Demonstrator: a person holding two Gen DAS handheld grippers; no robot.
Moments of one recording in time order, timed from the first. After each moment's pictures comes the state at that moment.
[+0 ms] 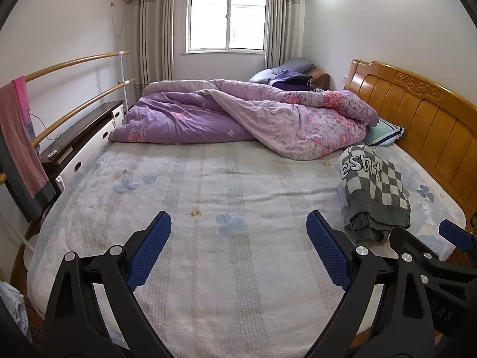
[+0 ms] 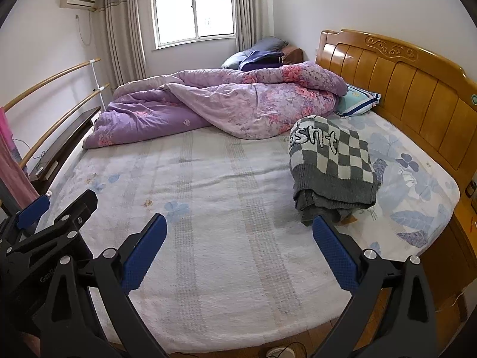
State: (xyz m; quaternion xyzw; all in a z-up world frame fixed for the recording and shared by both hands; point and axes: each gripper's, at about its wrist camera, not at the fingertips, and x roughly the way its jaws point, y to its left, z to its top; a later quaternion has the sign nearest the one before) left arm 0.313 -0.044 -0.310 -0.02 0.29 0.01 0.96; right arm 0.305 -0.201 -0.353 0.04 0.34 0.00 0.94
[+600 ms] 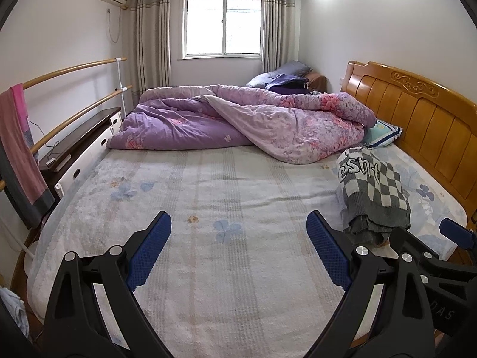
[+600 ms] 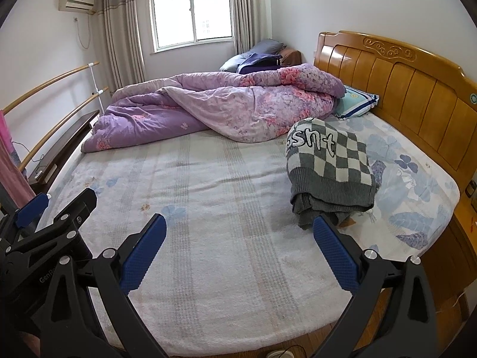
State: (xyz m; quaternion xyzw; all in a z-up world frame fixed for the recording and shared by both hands) left arm 0.318 -0.048 -0.307 -0.01 0.28 0.01 0.96; right arm 0.304 -0.206 -0.351 0.04 0.33 -0.01 0.94
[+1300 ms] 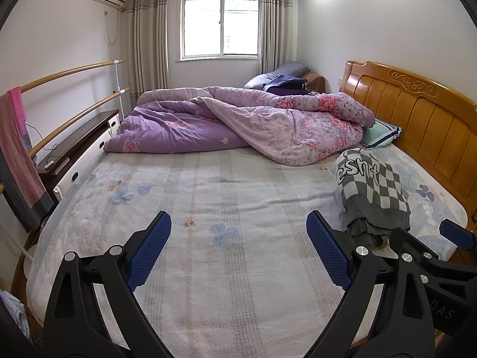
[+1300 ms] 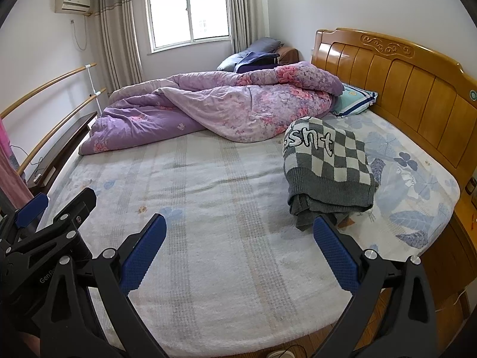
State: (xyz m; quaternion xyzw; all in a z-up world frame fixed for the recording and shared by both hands) left arm 0.325 -0.049 -0.305 -0.01 0.28 0.00 0.96; right arm 0.311 -0.212 -0.350 0.05 0.33 -0.01 0.94
